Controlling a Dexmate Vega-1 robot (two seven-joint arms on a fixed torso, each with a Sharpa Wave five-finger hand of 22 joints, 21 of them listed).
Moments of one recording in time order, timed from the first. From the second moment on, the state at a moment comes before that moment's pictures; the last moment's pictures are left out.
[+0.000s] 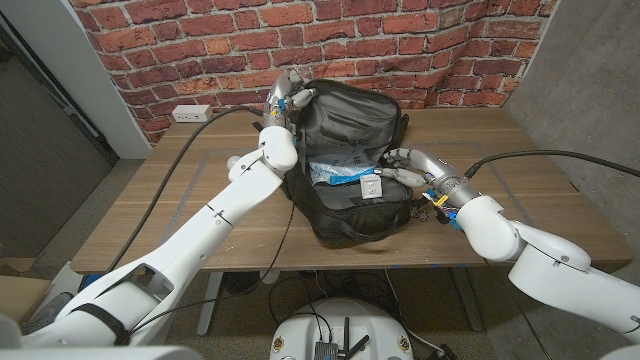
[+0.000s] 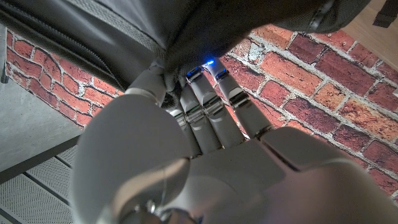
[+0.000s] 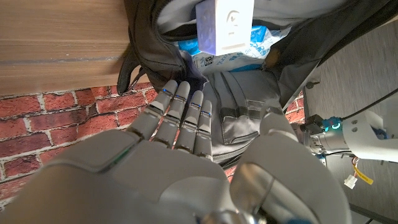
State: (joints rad) left arm 0.68 0.43 0.57 -1.87 0.09 0.45 0.60; left_hand 1.00 0.07 0.46 -0.18 0.18 1.14 -0.08 0.26 0.19 1.24 -0.19 0.19 0.18 1.20 -0.24 0.20 0.17 0.83 -0.10 0.25 0.18; right arm -1.28 -1.04 -0.35 -2.42 -0.20 -0.50 -0.24; right_hand 0.41 0.01 0.39 -0.16 0.18 0.36 0.04 0.27 0.20 0.43 -0.02 0.28 0.29 0.41 -0.04 0.39 0.35 0.44 -0.01 0.20 0.17
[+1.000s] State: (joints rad) left arm 0.72 0.44 0.53 -1.86 0.08 0.38 0.62; left_hand 1.00 0.07 0.46 -0.18 0.18 1.14 -0.08 0.26 0.19 1.24 -0.19 0.19 0.19 1.21 -0.24 0.20 0.17 0.83 -0.10 0.25 0.18; right arm -1.10 -1.02 -0.56 -2.47 -0.37 -0.75 -0.05; right_hand 0.41 -0.03 0.36 -0.16 0.18 0.21 0.05 0.21 0.20 0.29 -0.02 0.23 0.31 0.27 -0.04 0.35 0.38 0.40 0.00 0.19 0.17
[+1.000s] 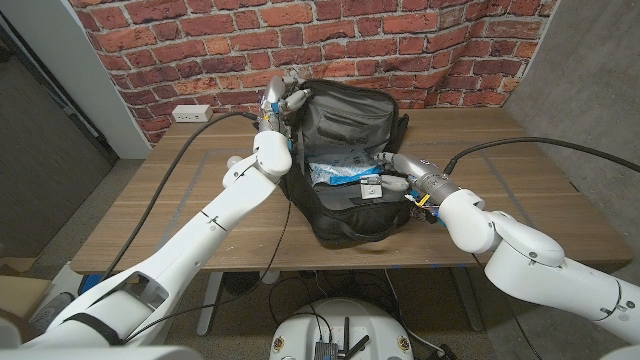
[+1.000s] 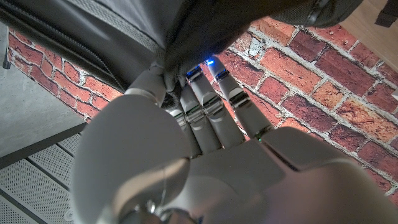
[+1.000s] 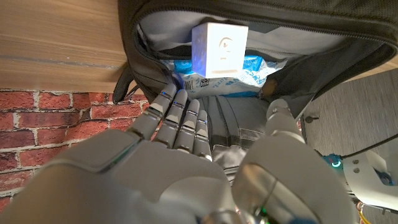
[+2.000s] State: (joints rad) left arm 0.74 0.44 0.53 -1.86 0.08 0.35 0.63; left_hand 1.00 0.07 0.46 -0.18 0.18 1.14 -0.08 0.25 0.19 1.24 -0.19 0.19 0.19 1.21 -0.24 0.20 0.17 0.83 -0.10 0.25 0.18; right arm -0.96 -1.02 -0.69 -2.47 -0.45 -0.84 0.13; right_hand 0.43 -0.04 0.36 -0.16 0.18 0.14 0.05 0.20 0.20 0.24 -0.02 0.21 0.31 0.22 -0.04 0.33 0.38 0.39 -0.01 0.19 0.17
